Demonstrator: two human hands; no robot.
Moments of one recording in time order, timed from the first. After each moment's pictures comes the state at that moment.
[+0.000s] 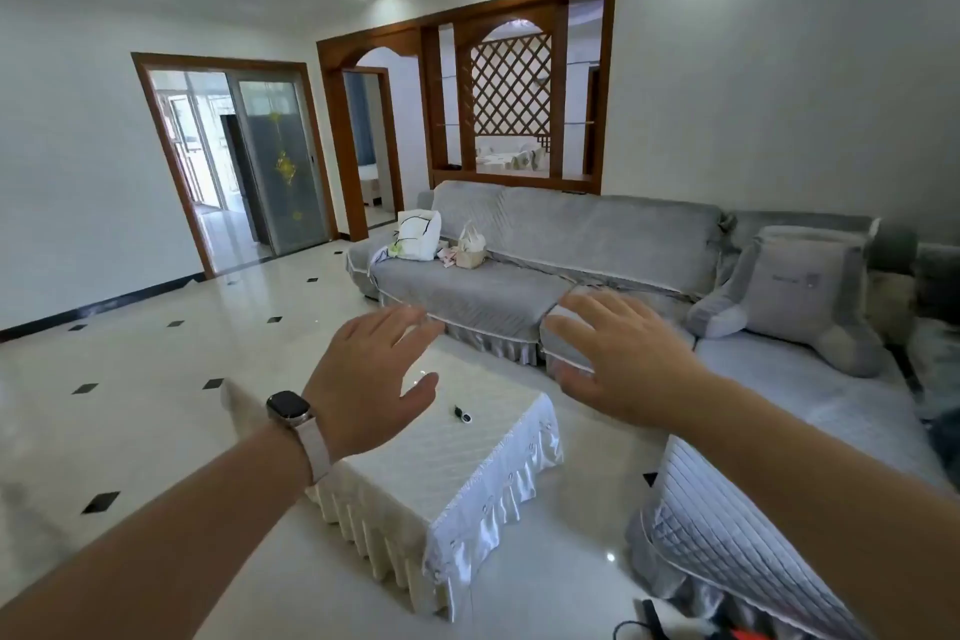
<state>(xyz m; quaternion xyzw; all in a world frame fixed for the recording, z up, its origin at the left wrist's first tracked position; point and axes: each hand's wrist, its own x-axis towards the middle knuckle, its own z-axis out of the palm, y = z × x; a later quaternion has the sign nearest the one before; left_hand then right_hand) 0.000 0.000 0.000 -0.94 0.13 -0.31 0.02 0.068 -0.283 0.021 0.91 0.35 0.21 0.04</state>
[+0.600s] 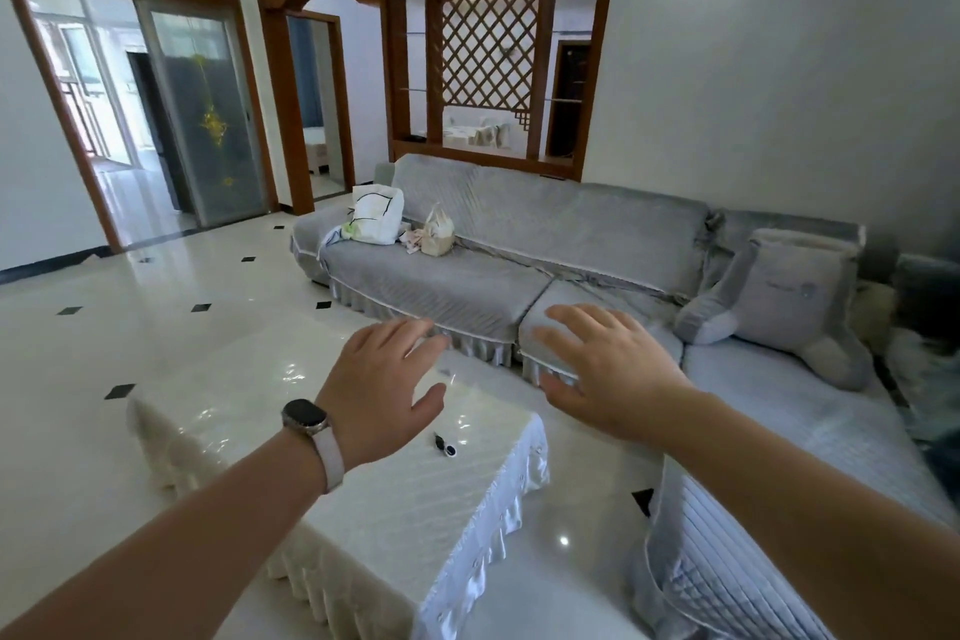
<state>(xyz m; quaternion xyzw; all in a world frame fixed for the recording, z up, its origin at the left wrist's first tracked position) 0.259 0.155 -0.048 -0.94 0.17 -0.29 -0.02 0.292 -0.113 -0.008 0.92 0.33 0.19 0.03</state>
